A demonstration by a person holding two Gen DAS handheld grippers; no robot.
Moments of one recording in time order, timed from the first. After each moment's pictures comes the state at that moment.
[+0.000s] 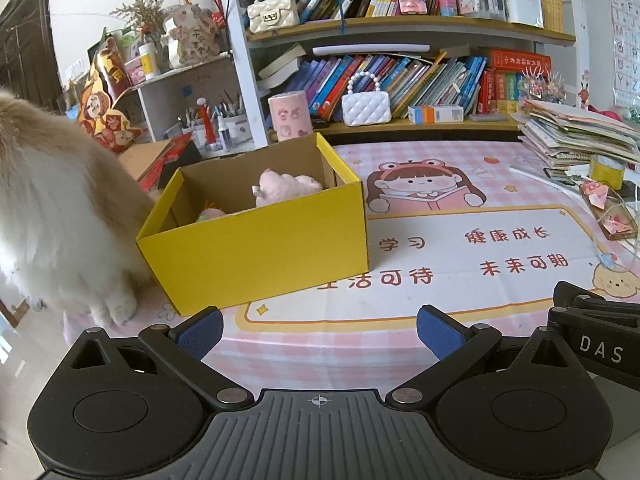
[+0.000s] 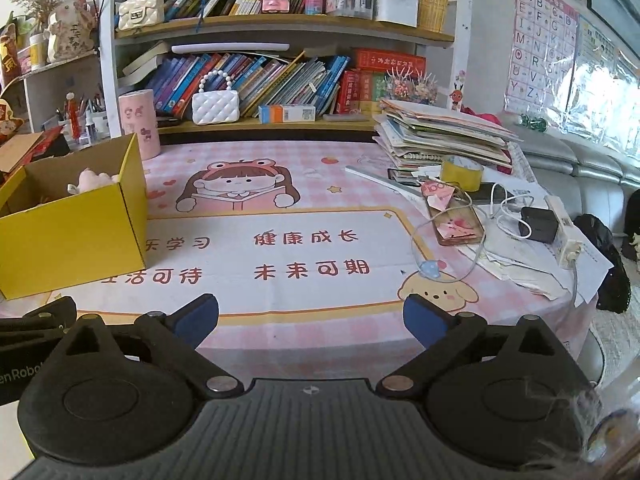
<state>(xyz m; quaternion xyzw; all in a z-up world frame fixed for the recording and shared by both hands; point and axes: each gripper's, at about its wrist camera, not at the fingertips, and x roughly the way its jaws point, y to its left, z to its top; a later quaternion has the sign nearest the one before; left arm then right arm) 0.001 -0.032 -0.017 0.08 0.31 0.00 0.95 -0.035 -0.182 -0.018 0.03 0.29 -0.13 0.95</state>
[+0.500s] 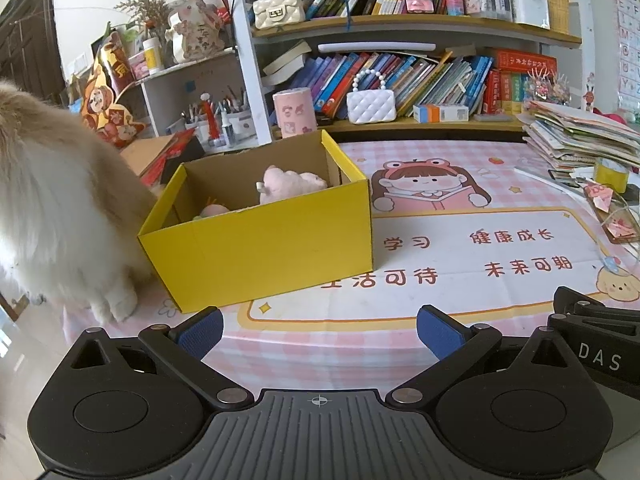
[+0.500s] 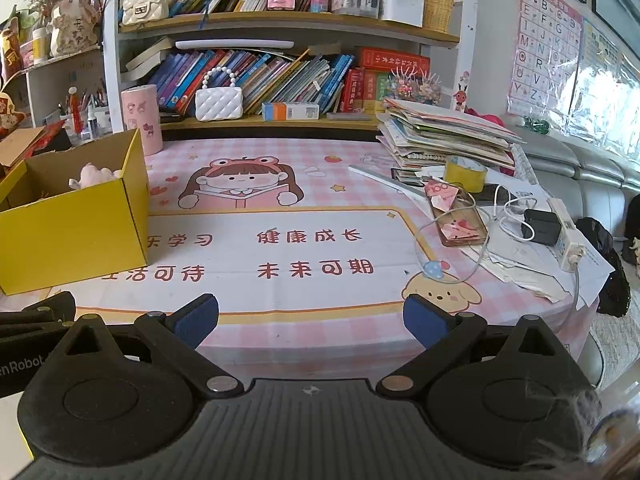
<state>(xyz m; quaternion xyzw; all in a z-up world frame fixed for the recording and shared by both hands) 0.004 -0.028 -0.018 0.08 0.31 0.01 0.95 -0.032 -0.179 -0.019 0.02 0.30 -0.13 0.95</state>
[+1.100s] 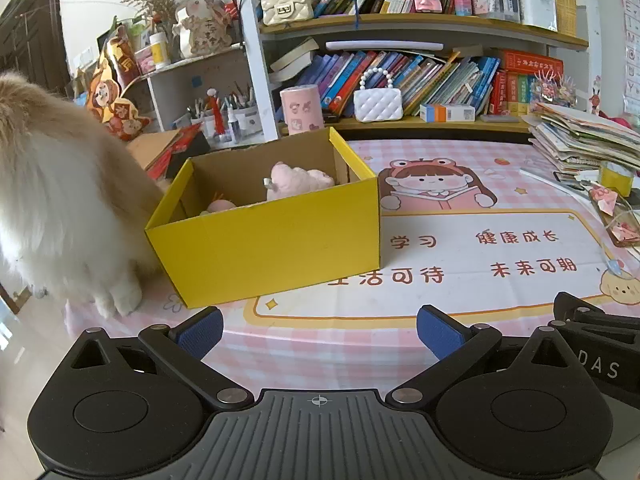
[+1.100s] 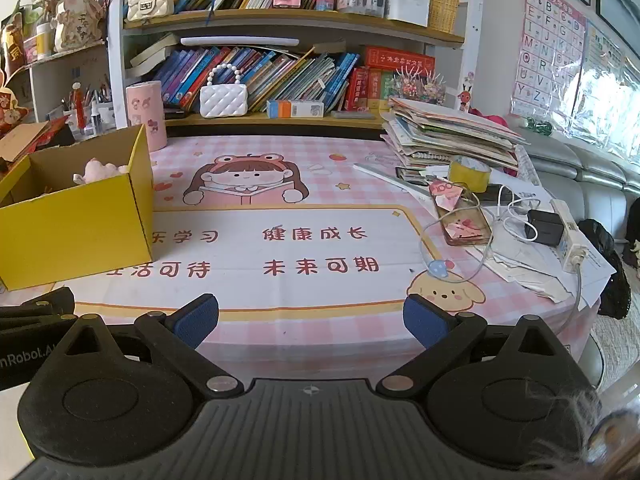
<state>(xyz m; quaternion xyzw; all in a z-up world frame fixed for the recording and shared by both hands) 0.005 -0.022 -0.017 0.07 0.32 0.01 0.95 -0.031 -0.172 -0.021 0.02 0.30 -0.13 0.95</state>
